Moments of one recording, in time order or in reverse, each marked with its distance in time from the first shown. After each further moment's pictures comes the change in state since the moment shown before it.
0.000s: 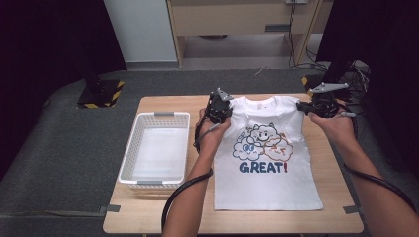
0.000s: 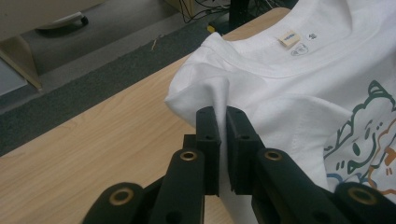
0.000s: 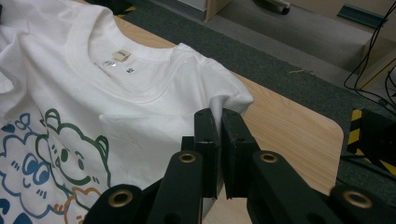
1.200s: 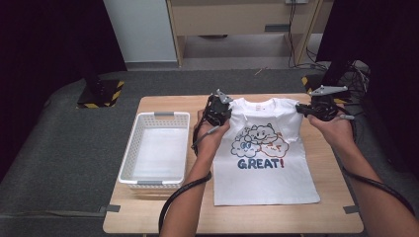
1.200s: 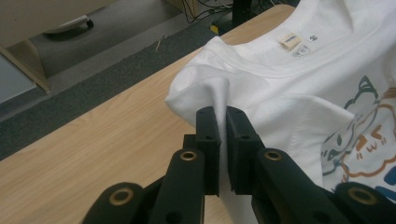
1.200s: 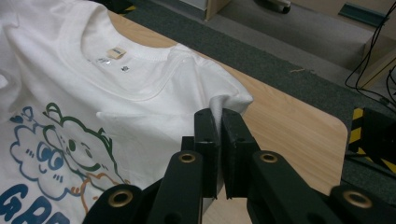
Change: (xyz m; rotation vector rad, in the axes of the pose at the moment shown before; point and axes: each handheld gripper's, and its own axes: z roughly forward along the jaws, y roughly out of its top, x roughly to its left) left arm -0.004 -0.006 -0.010 0.005 0.018 0.025; right arm 0.006 -0.007 0.001 0.003 0.000 0.007
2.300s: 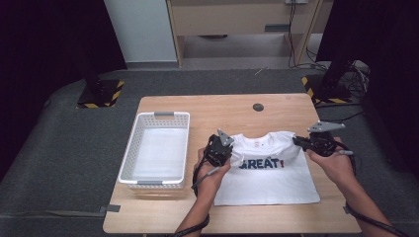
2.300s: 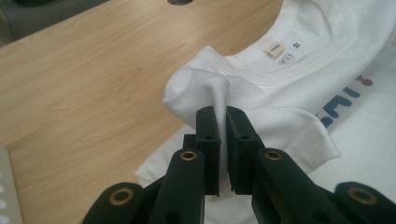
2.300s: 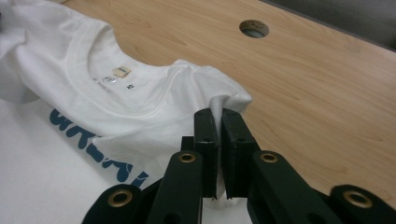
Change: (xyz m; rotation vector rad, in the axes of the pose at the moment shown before) left arm -0.065 -0.095 -0.022 0.059 -0.049 -0.035; right arm 0.041 -0.088 -0.009 0.032 0.096 -0.005
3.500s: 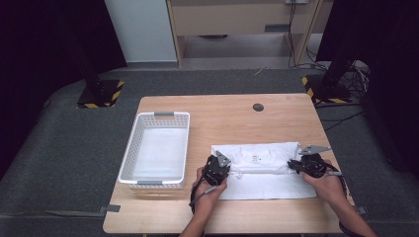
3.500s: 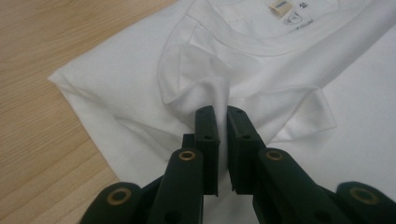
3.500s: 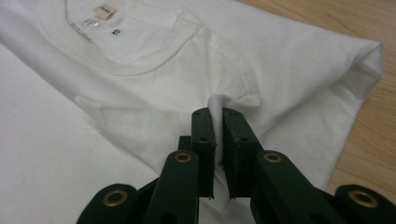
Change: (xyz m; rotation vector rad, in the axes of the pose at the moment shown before) left arm -0.011 -0.066 0.027 0.076 -0.046 0.002; right arm 0.019 -0.074 0.039 0.133 0.039 0.041
